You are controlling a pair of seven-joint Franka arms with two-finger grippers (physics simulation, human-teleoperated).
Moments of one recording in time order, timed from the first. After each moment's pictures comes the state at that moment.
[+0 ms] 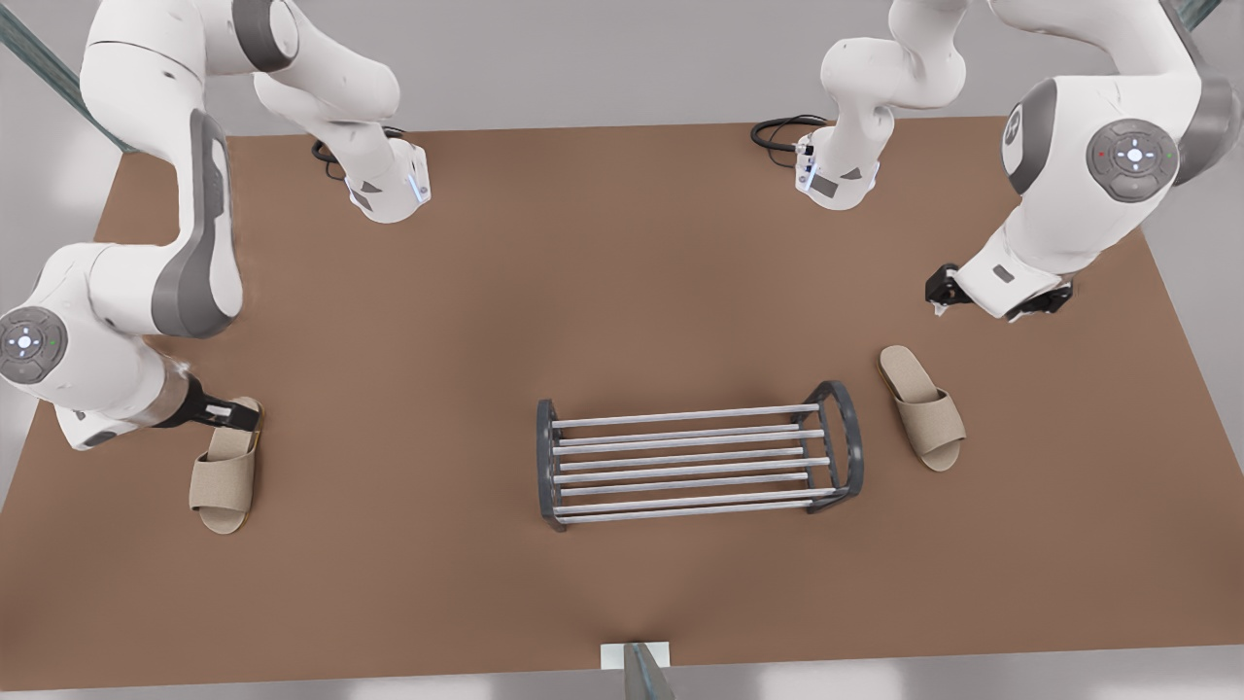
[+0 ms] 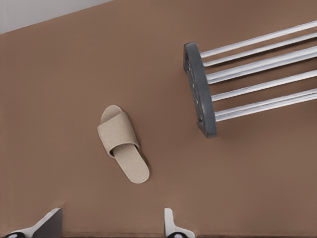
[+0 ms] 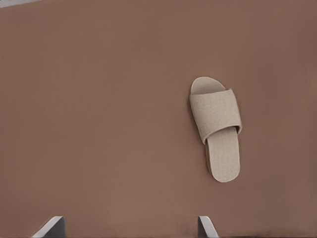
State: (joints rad) left arm -0.26 0.09 0.05 -1.51 0.16 1.48 0.00; right arm -0.16 0.32 0.06 -1.45 -0.09 1.70 0.18
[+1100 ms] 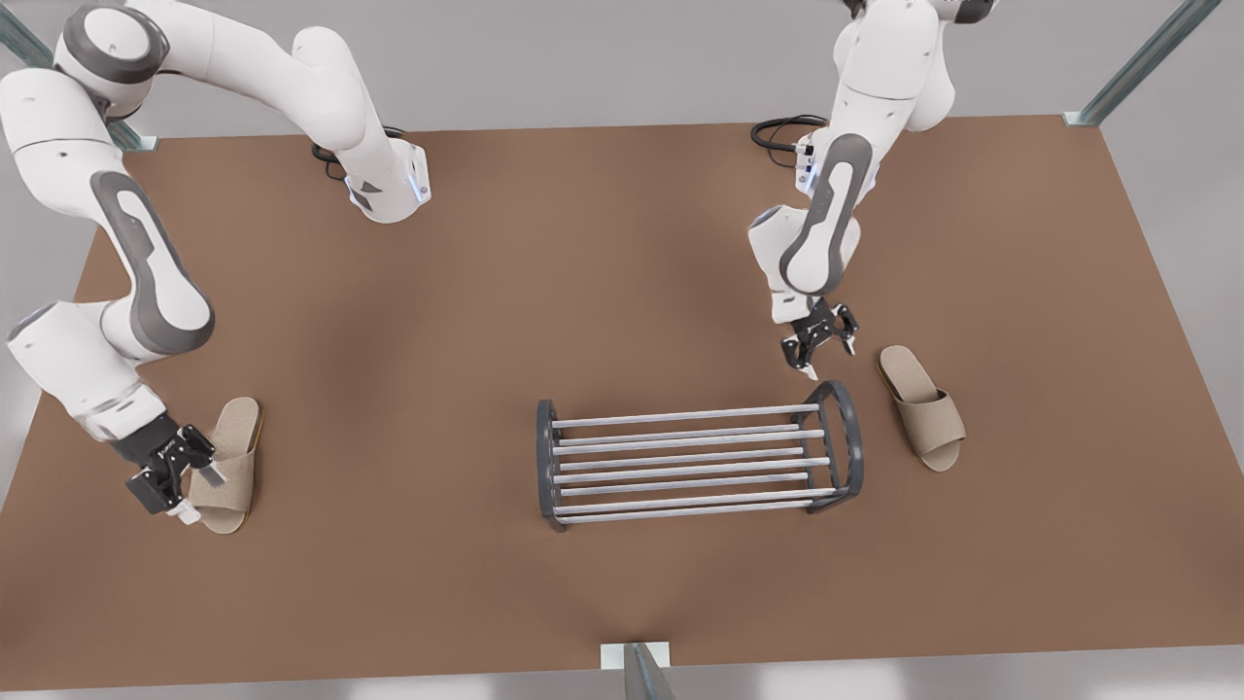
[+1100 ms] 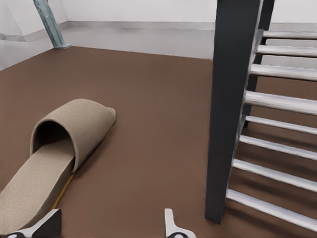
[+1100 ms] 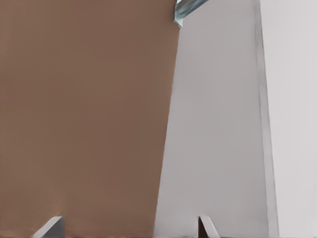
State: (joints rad) left arm -1.01 0.27 0.59 -2.51 1.69 2.48 -2.50; right arm -1.29 0.82 1.18 -1.89 -0.39 2.78 -2.08
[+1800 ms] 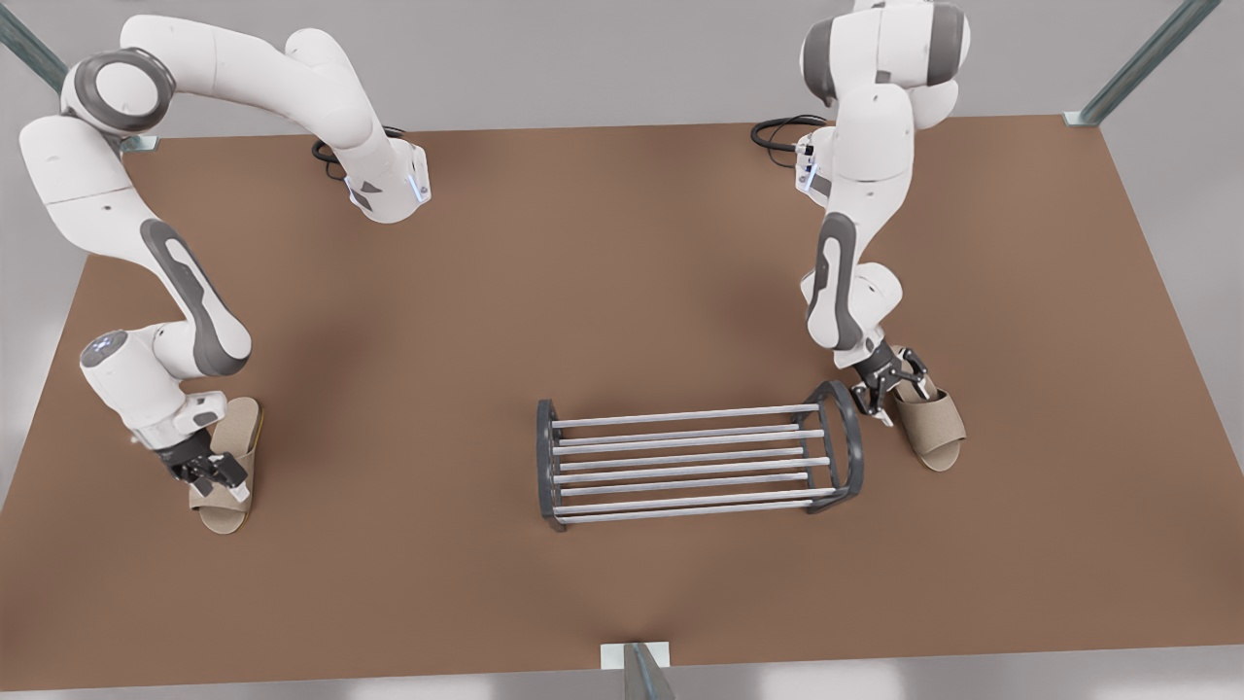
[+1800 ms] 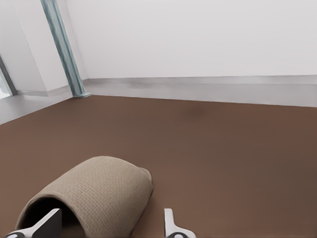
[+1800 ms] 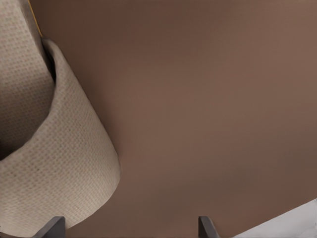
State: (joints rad) left arm -0.88 0.61 0.68 -2.33 2.10 2.46 -2.90; right arm -1.13 0.88 0.81 -1.92 -0.69 2.97 -2.90
